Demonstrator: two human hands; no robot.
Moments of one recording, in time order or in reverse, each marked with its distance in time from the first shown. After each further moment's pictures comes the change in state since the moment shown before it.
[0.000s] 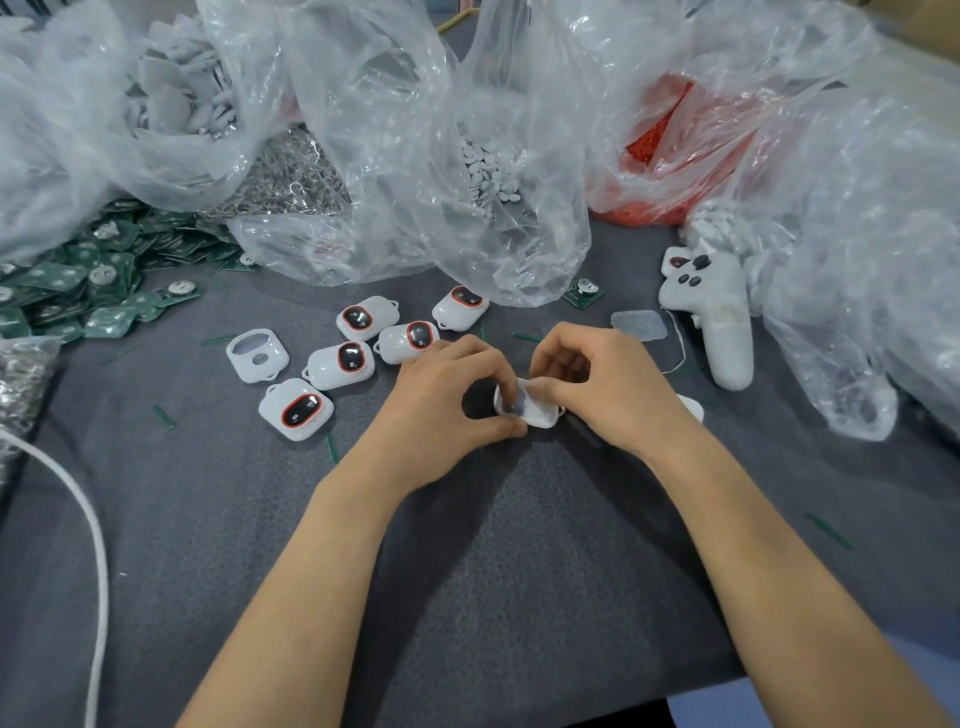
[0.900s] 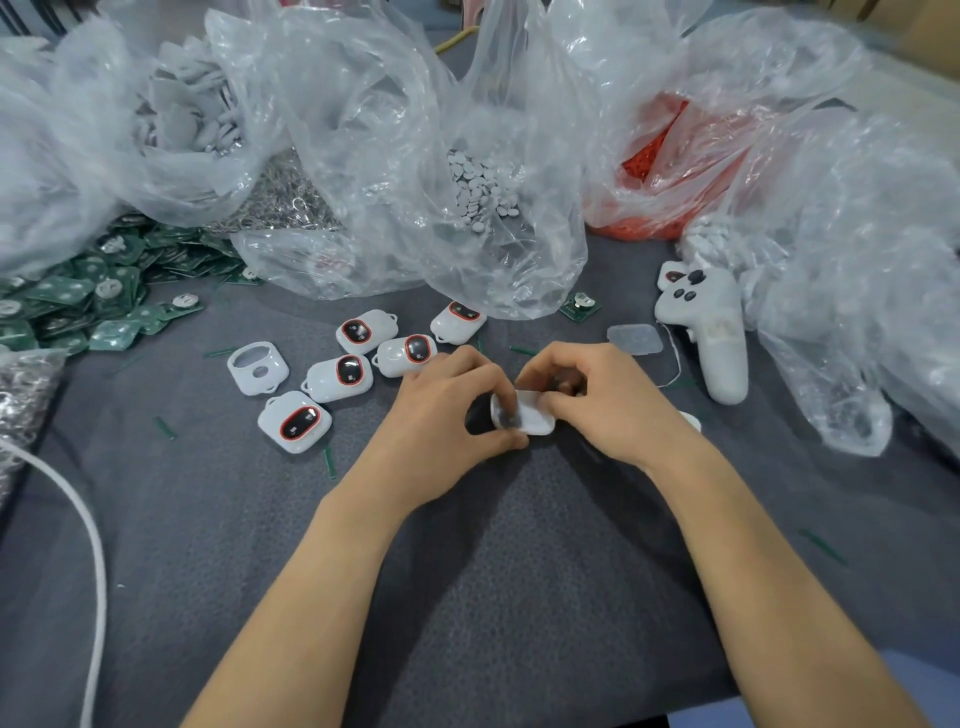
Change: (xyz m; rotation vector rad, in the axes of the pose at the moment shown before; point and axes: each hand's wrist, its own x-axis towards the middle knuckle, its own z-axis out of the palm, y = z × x) left_hand 0.001 0.001 0.005 0.082 0.033 0.011; right_hand 0.000 -0.003 -0.005 0.012 -0.084 0.023
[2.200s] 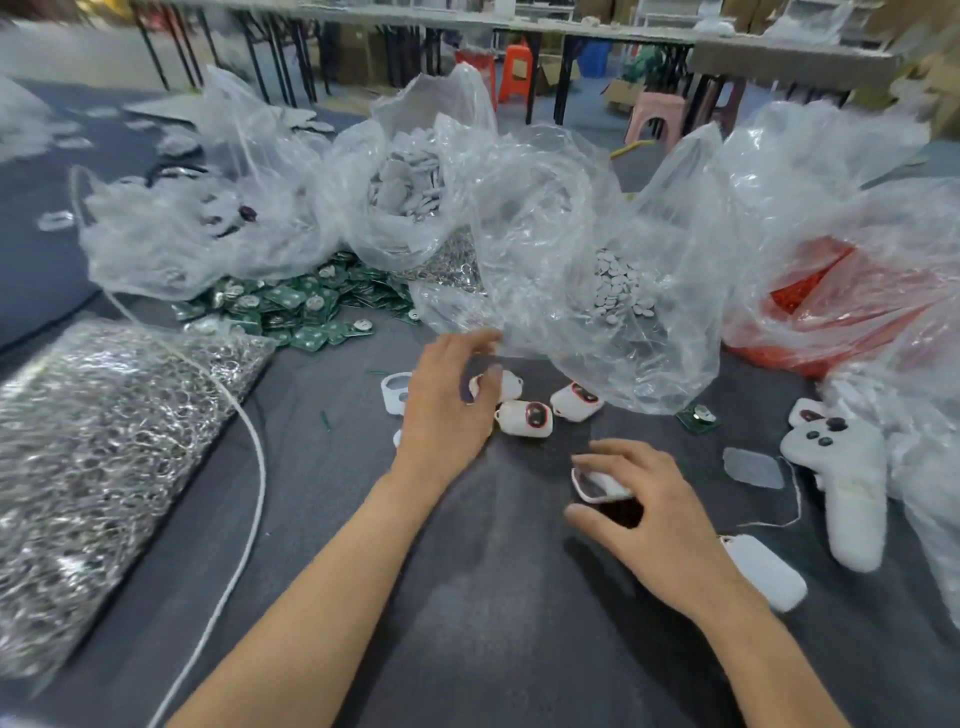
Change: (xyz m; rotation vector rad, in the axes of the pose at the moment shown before) left_hand -0.005 -0.038 -0.045 -0.052 0.739 -0.177; right_hand -0.003 -0.007 0.030 -0.203 -0.013 -0.268
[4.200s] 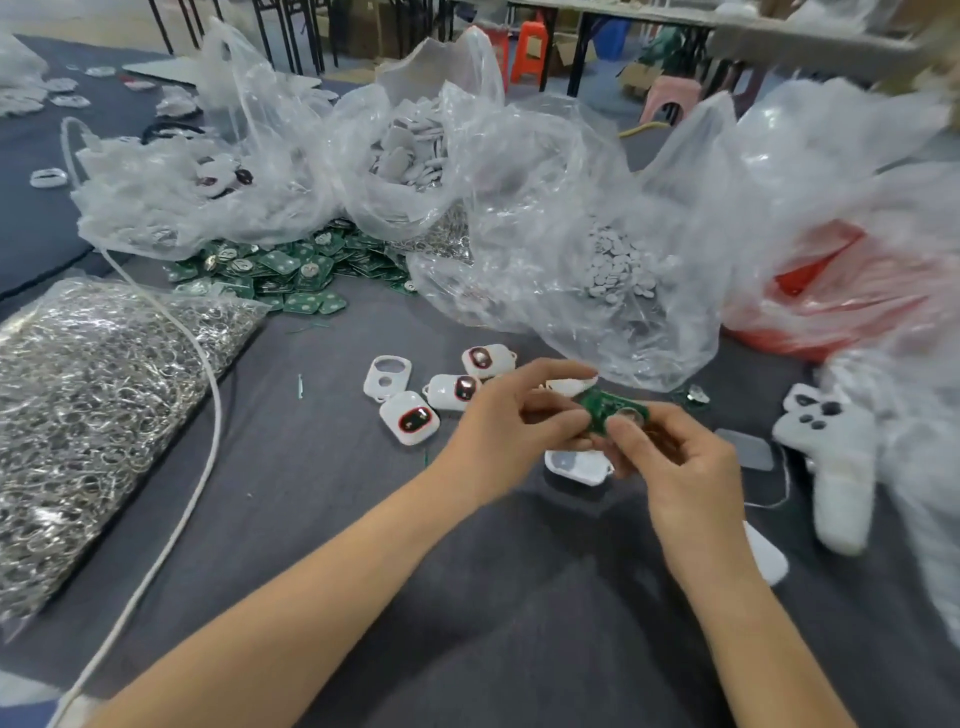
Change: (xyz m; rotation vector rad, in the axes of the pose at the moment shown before) left_hand -0.032 0.039 0.026 -0.648 -0.429 -0.297; right_hand 0.001 -0.010 -0.008 0.733 0.326 0.142
